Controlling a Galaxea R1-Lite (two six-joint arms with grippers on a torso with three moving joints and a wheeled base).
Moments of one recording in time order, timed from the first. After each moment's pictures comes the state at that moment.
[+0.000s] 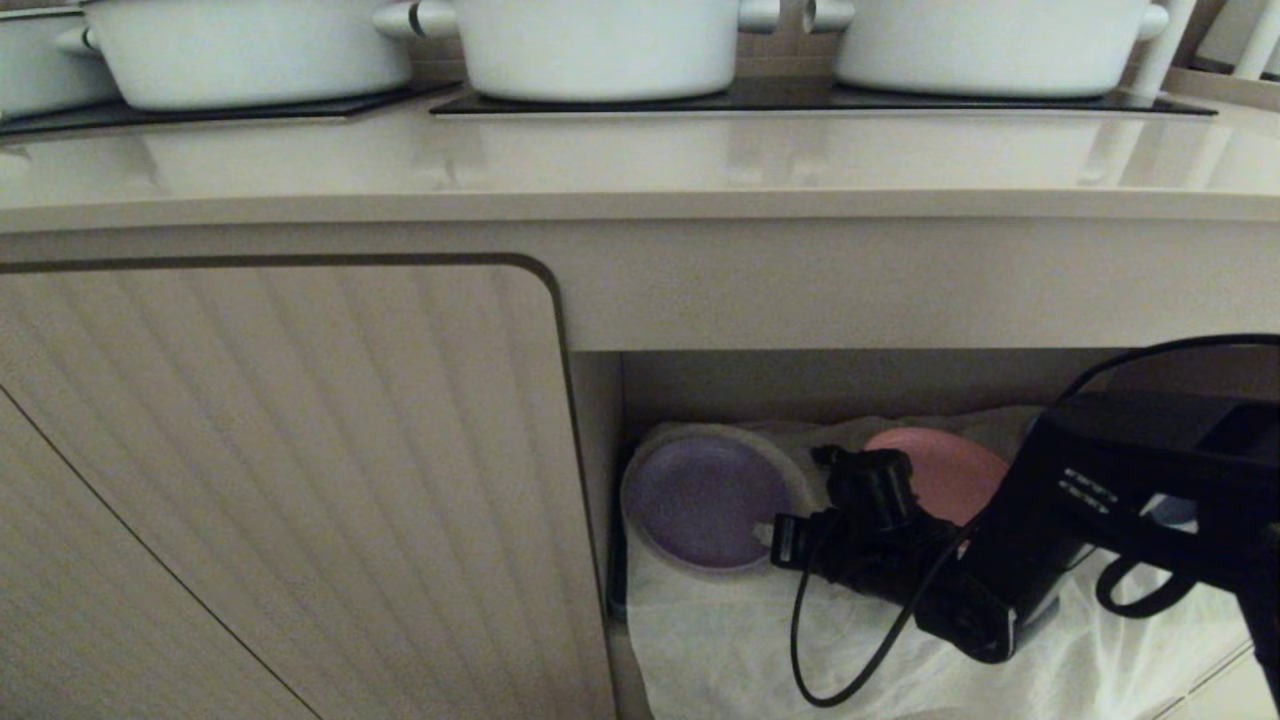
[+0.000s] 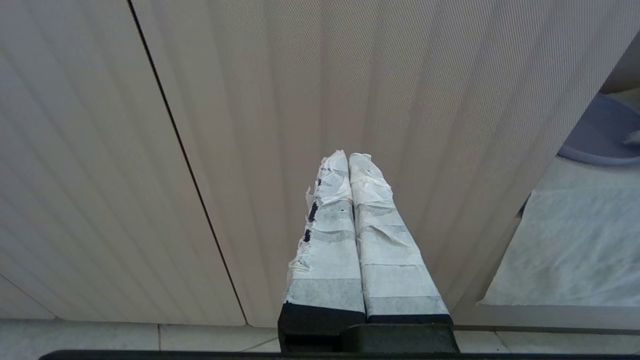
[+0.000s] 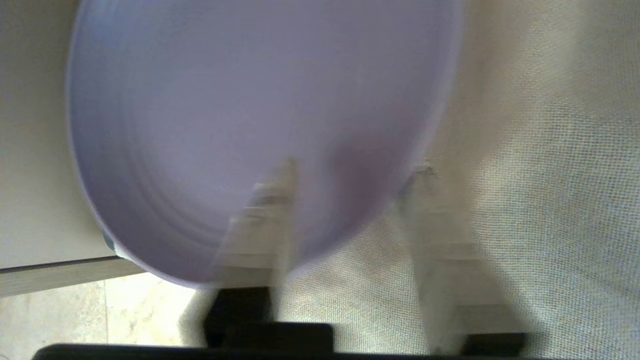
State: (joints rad) left arm 0.01 0.00 0.00 -0.01 0.00 -0.03; right arm 0.48 2.29 -0.78 -0.91 0.04 0.50
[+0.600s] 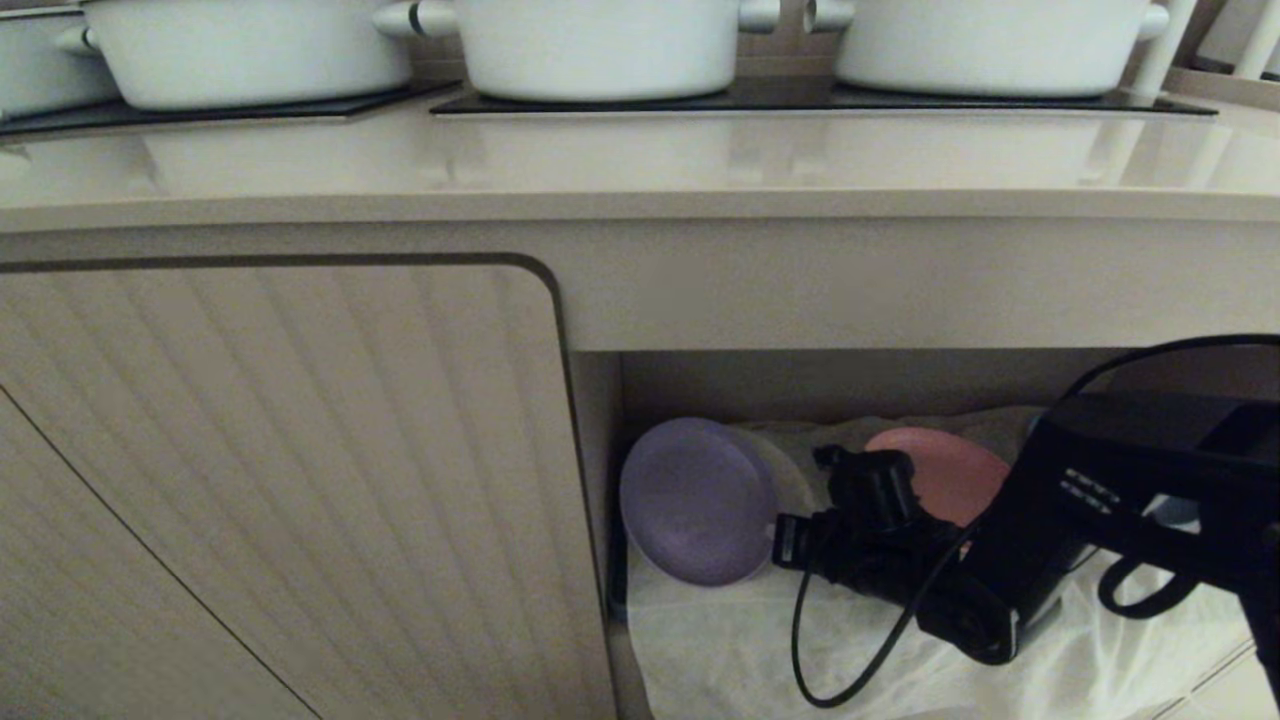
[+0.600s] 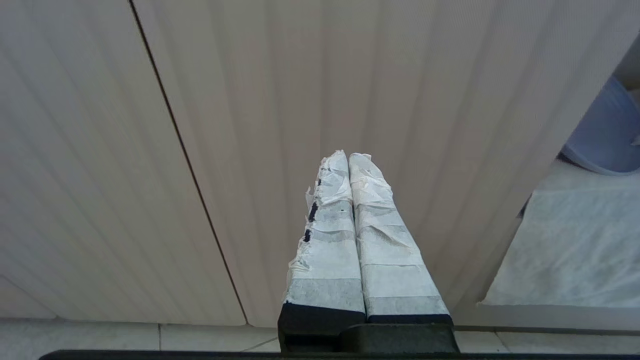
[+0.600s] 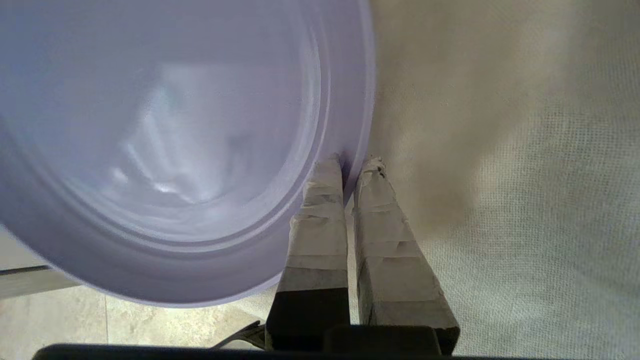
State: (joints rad) left arm 0.01 0.00 0.00 -0.01 0.00 -0.03; right arm 0.48 2.29 -0.77 -0.92 0.04 0.50
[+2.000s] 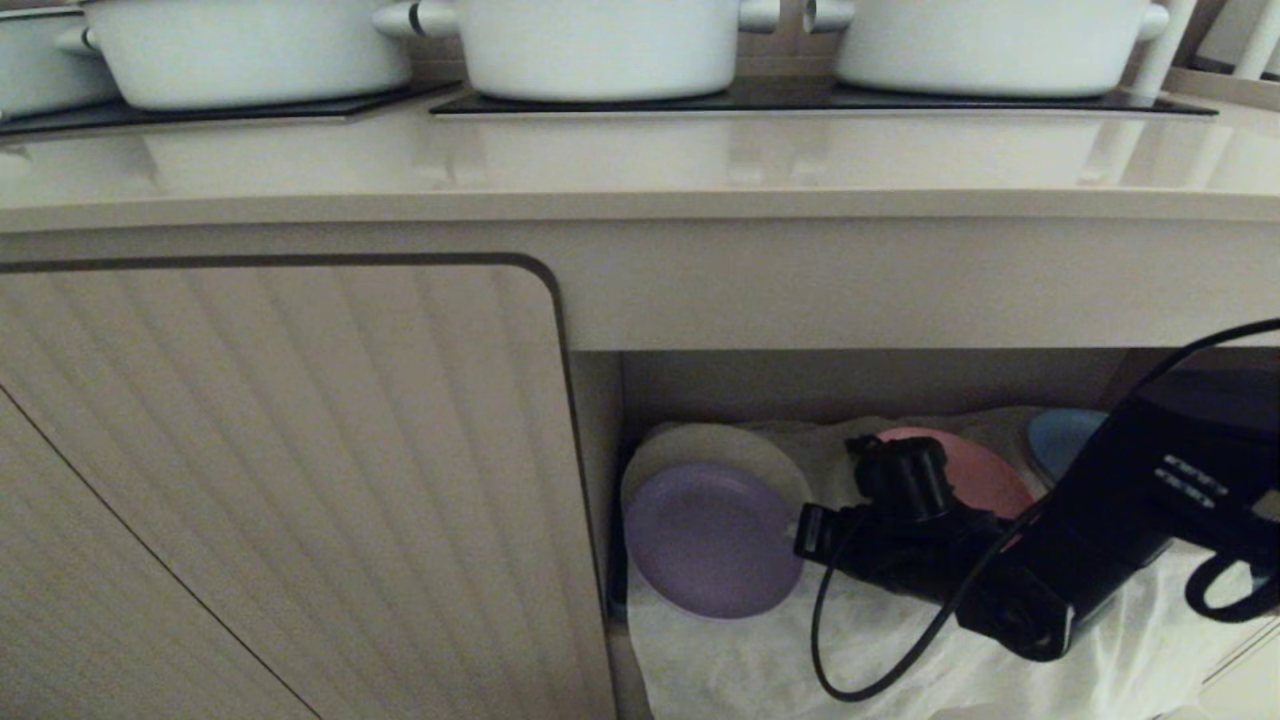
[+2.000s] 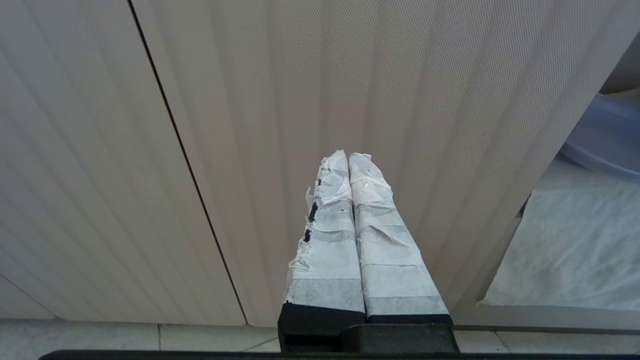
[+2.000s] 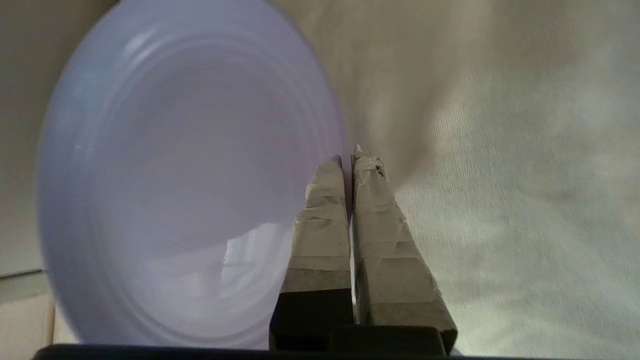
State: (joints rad) left arm 0.01 0.00 0.00 -0.01 0.00 -0.03; right arm 0.47 2.16 -0.71 -0.81 0.03 0.62
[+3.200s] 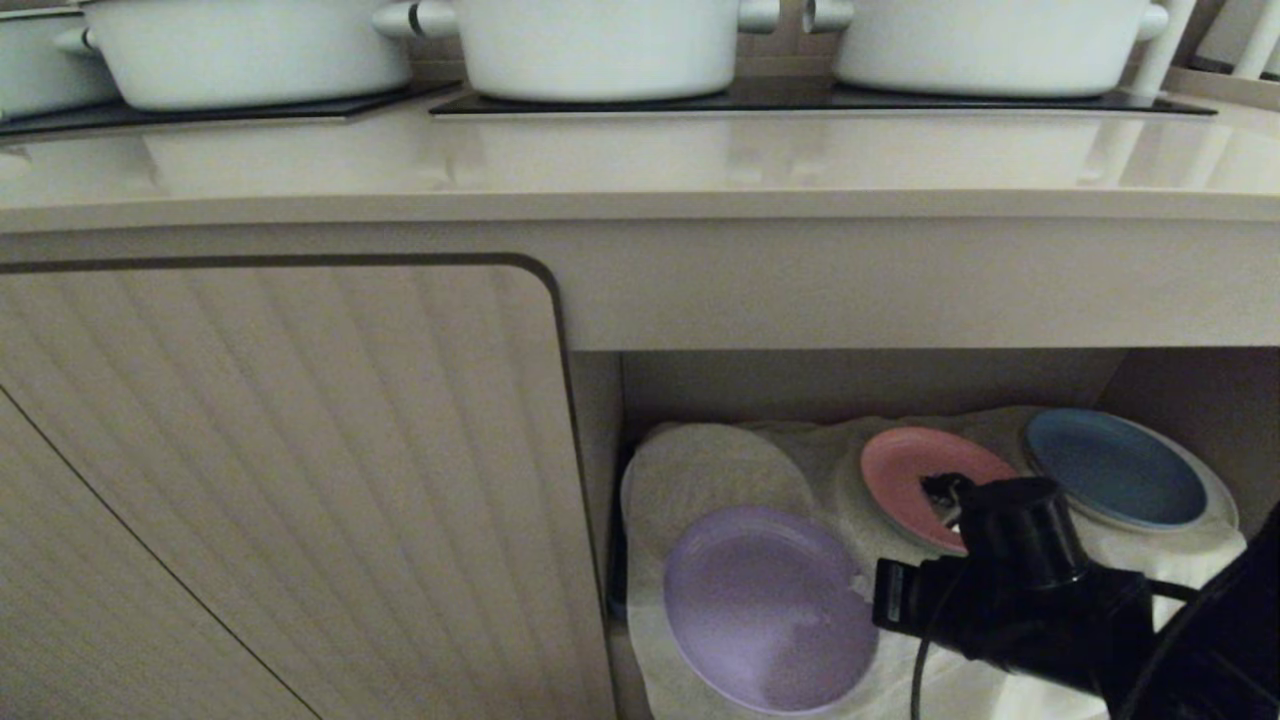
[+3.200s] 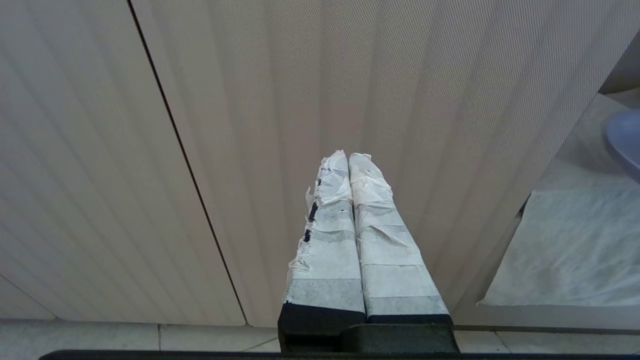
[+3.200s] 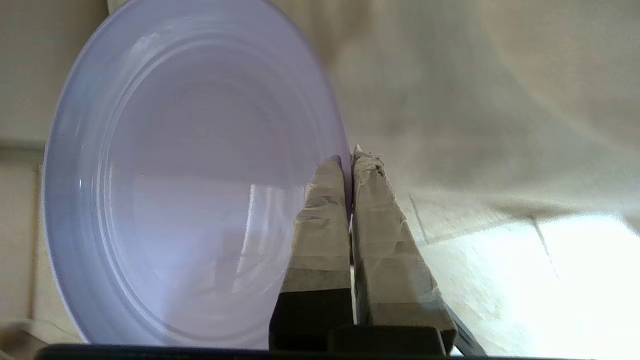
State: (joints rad) left arm 0.01 0.00 0.00 -0.01 0.00 -0.03; right arm 0.47 1.89 -0.38 -0.82 0.03 0.57
